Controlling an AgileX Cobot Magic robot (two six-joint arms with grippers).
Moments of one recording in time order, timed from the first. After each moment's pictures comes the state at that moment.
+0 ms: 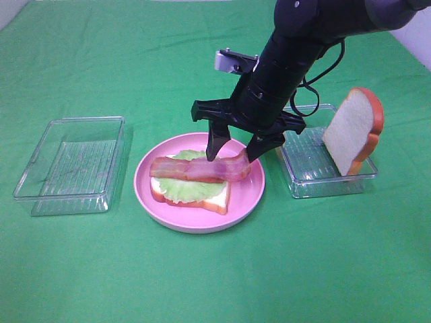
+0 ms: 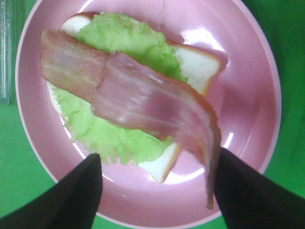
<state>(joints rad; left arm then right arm) -0.40 0.00 -0.50 -0.12 1.05 0.14 0.50 2.04 -1.47 0.31 0.82 0.10</state>
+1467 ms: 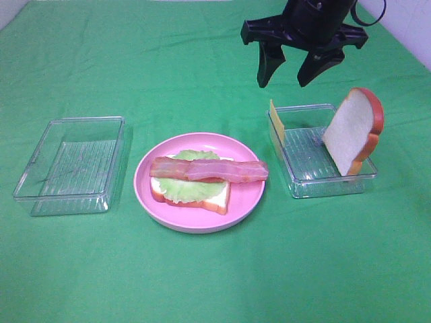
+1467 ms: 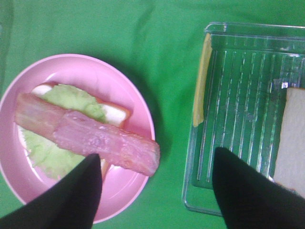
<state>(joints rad) -0.40 0.00 -0.50 -0.12 1.05 0.14 0.39 1.93 -1.69 0.07 1.03 0.14</state>
